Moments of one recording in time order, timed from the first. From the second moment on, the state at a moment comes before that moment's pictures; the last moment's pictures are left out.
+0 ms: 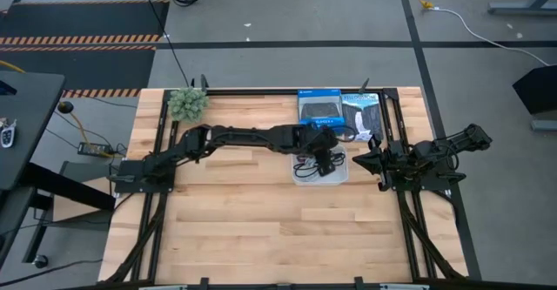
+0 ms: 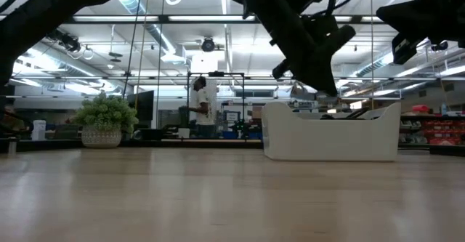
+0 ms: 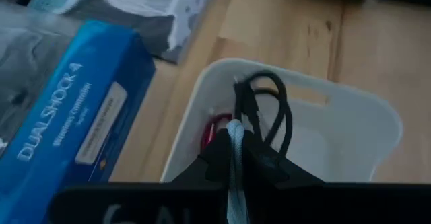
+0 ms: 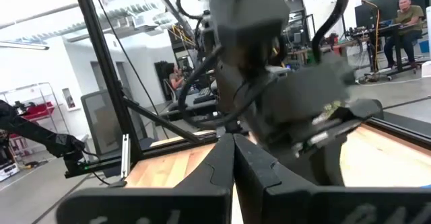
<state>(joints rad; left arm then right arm) 0.04 2.37 2.15 -0.57 -0.21 -0.19 0.36 0.02 0.01 0.21 0.40 0.16</state>
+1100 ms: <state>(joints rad) 0.05 2.31 2.03 -0.48 -0.23 -0.07 0.36 0.02 0.01 0.21 0.40 0.16</state>
